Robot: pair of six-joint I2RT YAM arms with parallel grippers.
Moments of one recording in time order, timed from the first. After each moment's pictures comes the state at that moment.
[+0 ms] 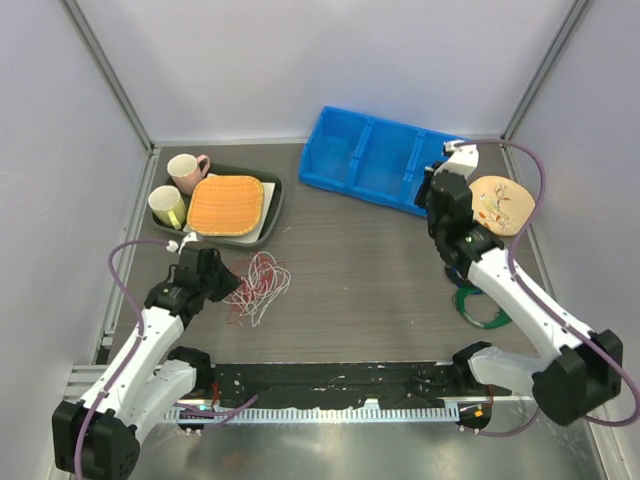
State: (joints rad) left arm -0.26 0.81 0.55 -0.58 -0.06 -0.85; right arm 0.47 1.10 0.92 -0.05 0.57 0.28
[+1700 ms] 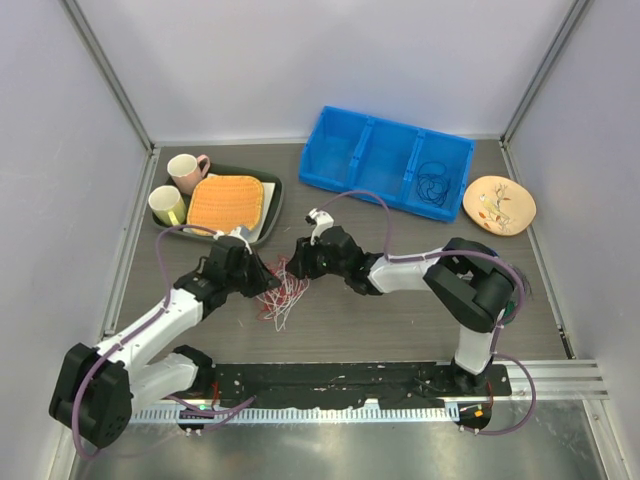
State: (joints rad) left arm -0.46 1.04 0.53 -0.26 0.17 -0.84; right arm 0.87 1.80 0.88 0.46 -0.08 0.54
